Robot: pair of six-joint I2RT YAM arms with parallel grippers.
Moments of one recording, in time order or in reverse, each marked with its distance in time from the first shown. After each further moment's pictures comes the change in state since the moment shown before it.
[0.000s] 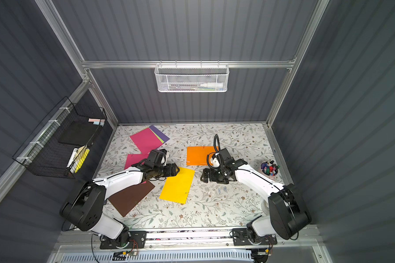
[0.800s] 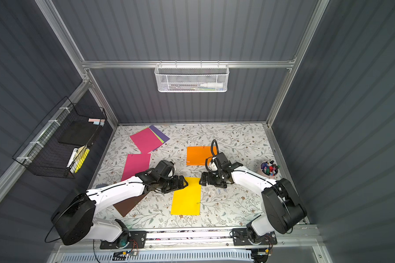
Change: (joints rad) left arm -0.226 -0.166 -0.008 -0.125 0.064 -0.311; right arm 0.042 0.087 -0.077 0.105 -0.006 0.082
